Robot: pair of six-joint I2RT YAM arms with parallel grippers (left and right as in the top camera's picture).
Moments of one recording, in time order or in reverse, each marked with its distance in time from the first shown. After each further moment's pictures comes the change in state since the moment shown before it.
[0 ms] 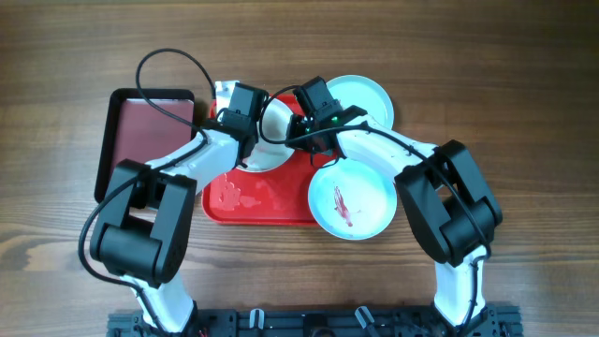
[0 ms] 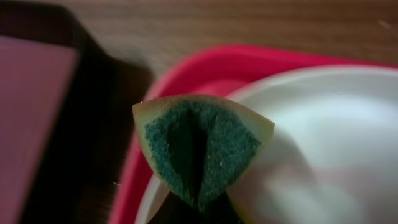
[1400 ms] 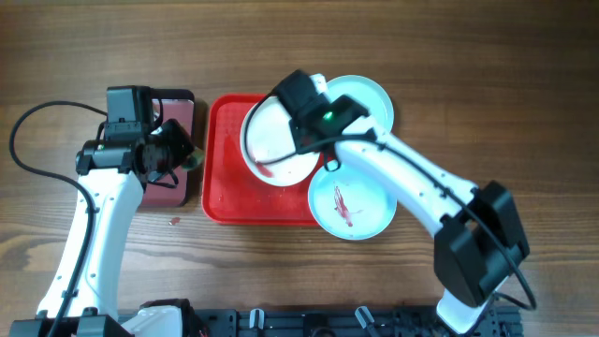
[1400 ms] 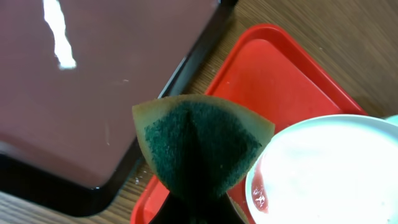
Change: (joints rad) left arm 0.383 -0.545 -0.011 -0.597 0.609 -0.200; right arm 0.138 -0.209 0.168 -0.478 0.497 -0.399
